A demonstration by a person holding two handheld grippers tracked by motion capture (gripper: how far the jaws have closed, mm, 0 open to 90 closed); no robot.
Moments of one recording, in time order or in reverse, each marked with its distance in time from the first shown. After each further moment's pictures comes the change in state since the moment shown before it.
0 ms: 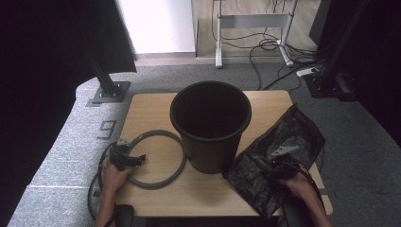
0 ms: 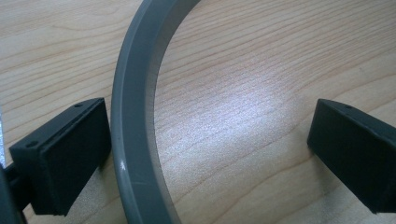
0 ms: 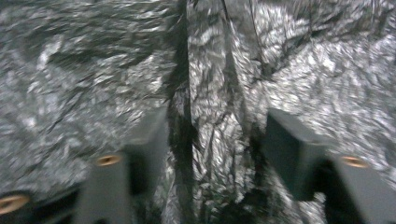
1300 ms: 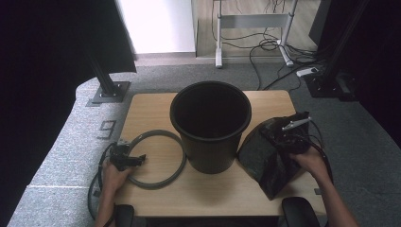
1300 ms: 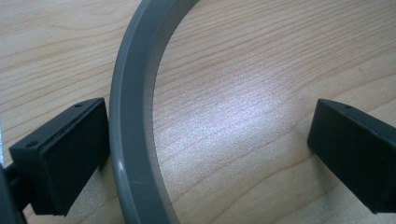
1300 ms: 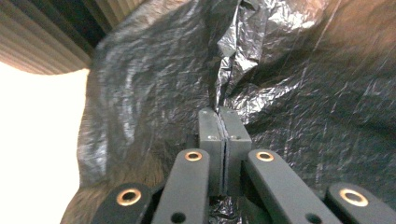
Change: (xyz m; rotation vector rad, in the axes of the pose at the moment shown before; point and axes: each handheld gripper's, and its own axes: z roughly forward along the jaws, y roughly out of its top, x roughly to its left) left arm -0.001 0.000 0.000 -0.002 0.000 -0.002; right arm -0.048 0.064 -0.052 0.044 0.009 0.061
